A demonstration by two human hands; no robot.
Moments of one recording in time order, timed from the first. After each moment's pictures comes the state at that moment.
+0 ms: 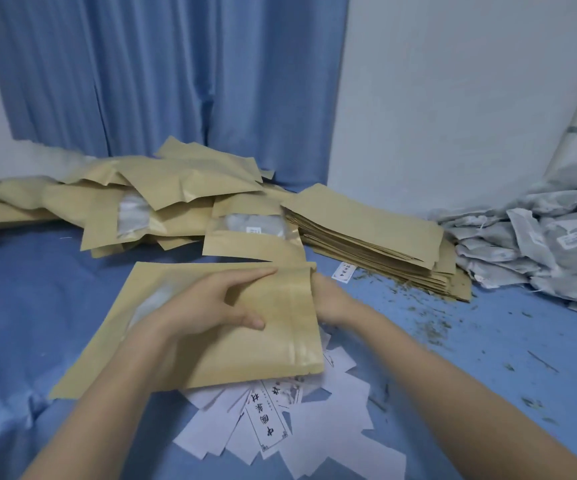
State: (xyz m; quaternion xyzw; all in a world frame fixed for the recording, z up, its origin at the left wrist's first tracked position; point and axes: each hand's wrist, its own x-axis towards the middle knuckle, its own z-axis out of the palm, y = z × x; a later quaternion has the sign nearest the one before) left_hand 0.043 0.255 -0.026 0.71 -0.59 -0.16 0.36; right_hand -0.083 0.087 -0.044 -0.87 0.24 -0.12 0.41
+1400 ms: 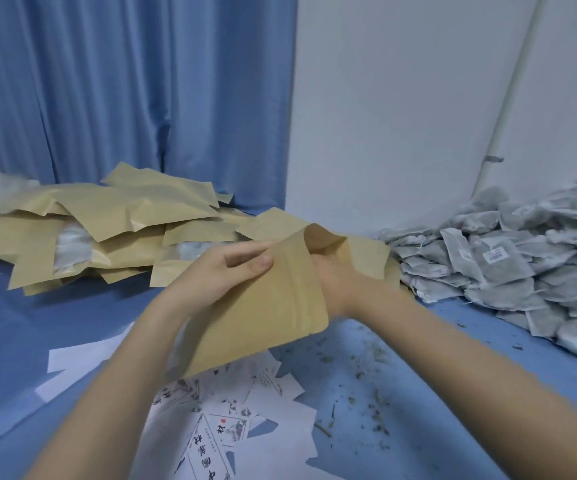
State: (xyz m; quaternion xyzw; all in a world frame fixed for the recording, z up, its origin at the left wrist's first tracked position) left_hand -0.009 0.198 0.037 0.56 -0.61 -0.22 0.52; right_hand -0.160 0.091 0.063 -0.99 0.11 -0.06 0.04
